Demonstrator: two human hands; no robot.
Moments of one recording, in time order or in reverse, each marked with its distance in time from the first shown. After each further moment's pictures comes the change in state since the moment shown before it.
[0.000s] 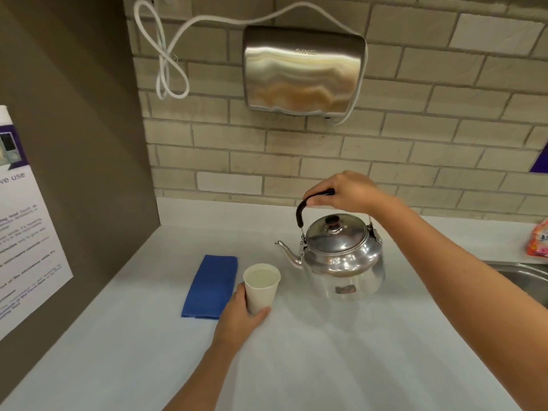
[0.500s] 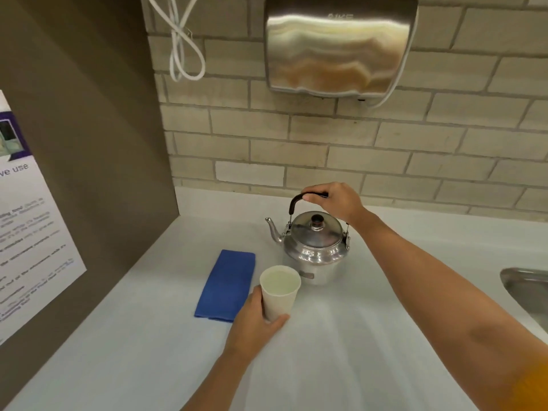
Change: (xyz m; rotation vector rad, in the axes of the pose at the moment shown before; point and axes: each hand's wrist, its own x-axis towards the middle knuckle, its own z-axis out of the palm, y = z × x) left_hand 0.004 -0.007 0.004 0.012 0.016 -0.015; right_hand 0.082 0.022 0.109 0.399 0.185 0.096
